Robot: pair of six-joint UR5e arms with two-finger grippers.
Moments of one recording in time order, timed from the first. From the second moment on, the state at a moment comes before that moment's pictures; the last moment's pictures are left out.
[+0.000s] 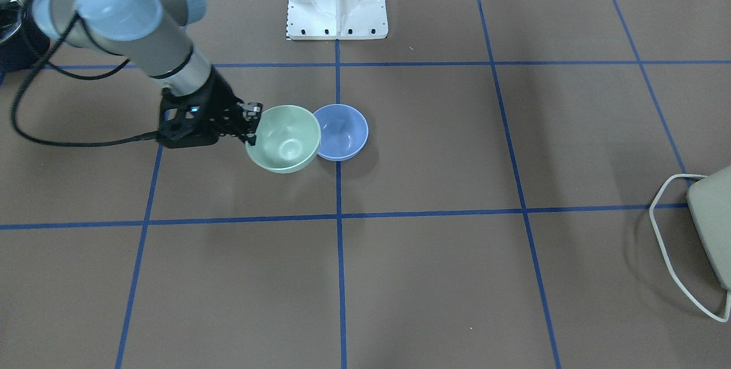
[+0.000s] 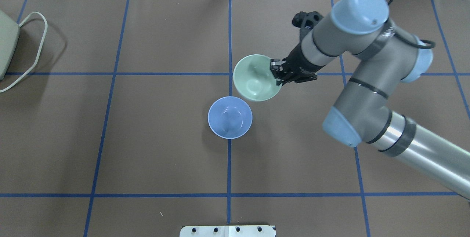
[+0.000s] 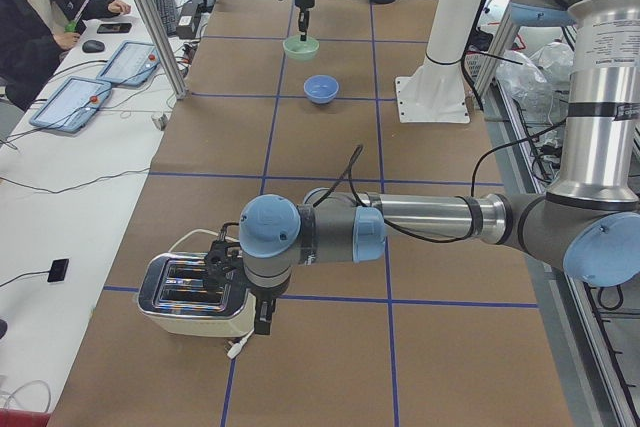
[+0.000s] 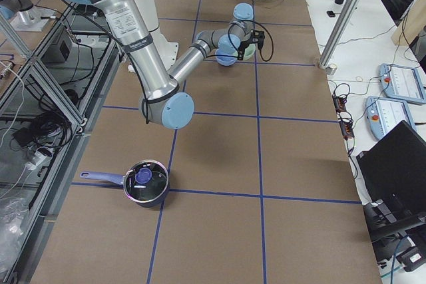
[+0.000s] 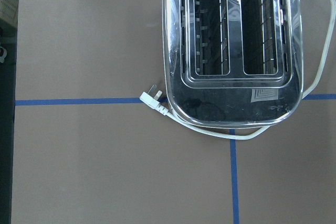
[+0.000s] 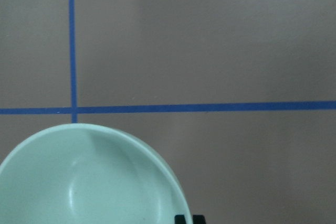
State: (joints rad) left arm -1.78 -1.57 -1.62 -1.53 -2.37 0.17; right arm 0.70 -0.99 1.77 -1.43 2.09 1.28
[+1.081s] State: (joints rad) left arm -1.78 -1.56 -1.62 -1.54 -2.38 0.16; right arm 0.51 -0.90 1.68 -1.55 1.94 1.36
